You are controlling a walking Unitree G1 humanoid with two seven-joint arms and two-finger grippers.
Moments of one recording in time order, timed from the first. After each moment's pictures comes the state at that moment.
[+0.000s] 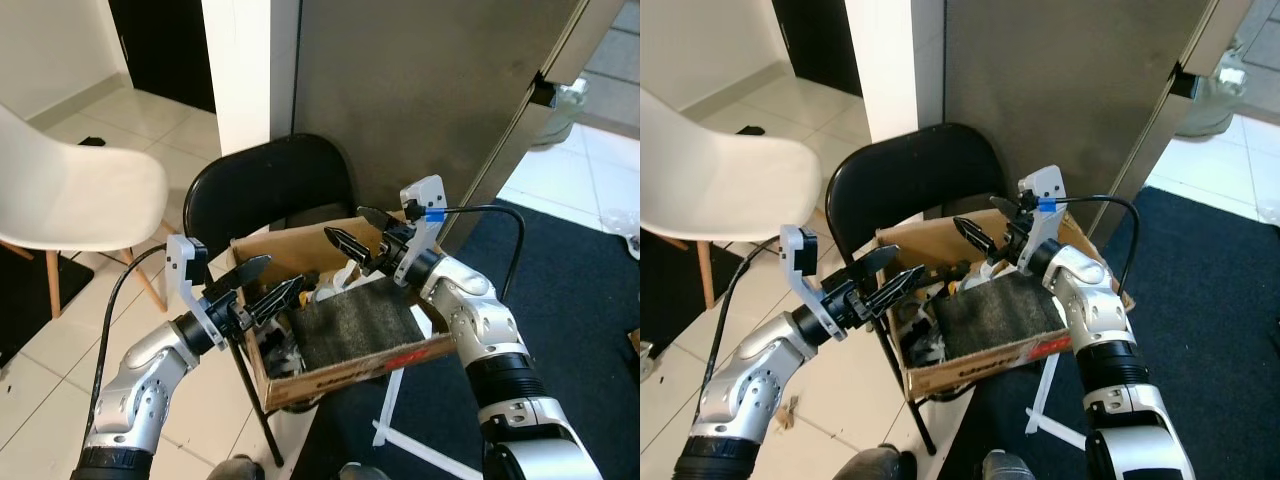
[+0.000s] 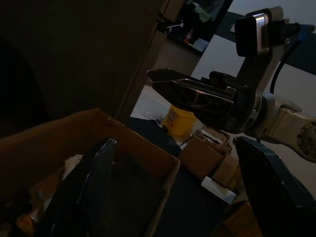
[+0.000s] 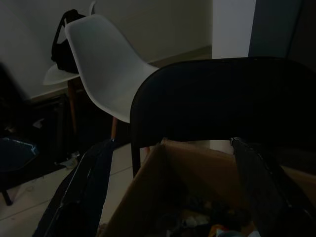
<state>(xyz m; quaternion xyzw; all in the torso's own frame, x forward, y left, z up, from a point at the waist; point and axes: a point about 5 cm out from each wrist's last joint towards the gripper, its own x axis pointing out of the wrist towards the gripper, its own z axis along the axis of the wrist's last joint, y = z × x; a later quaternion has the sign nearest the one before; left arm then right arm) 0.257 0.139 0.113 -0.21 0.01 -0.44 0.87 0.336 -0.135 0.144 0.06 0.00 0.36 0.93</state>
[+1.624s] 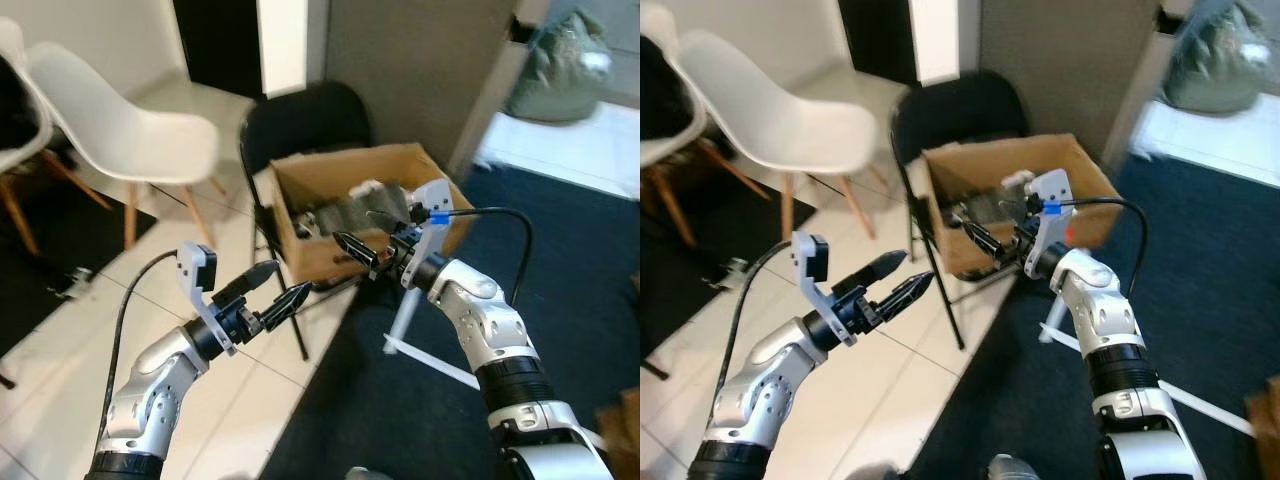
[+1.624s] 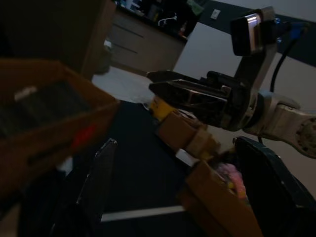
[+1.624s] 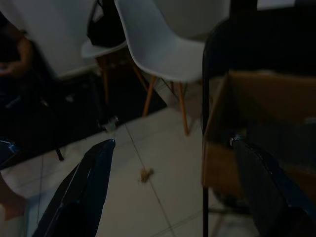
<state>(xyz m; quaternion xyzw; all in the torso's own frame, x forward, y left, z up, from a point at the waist) 0.258 0.136 0.112 -0.20 0.00 -0.44 0.87 0.337 -0.142 0.141 0.05 0.01 0.34 0.94</state>
